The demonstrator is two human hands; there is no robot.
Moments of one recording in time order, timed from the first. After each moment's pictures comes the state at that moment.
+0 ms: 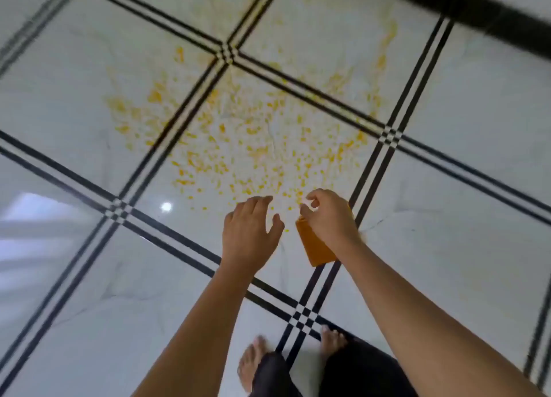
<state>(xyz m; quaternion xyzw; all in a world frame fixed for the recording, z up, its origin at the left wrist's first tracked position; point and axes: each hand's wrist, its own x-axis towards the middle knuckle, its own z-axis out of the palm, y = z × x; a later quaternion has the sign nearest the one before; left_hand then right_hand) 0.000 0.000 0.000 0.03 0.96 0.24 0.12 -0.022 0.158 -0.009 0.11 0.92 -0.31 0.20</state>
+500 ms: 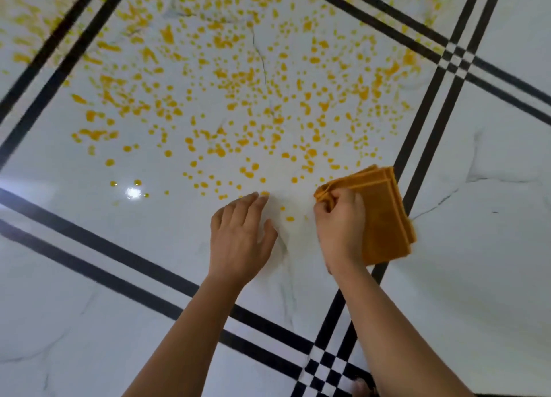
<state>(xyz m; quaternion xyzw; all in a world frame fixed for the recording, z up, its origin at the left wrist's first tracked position) 0.025 -0.004 -0.290 0.09 0.97 0.22 0.03 0.010 0.150 -0.275 0.30 0.92 -0.26 0.02</state>
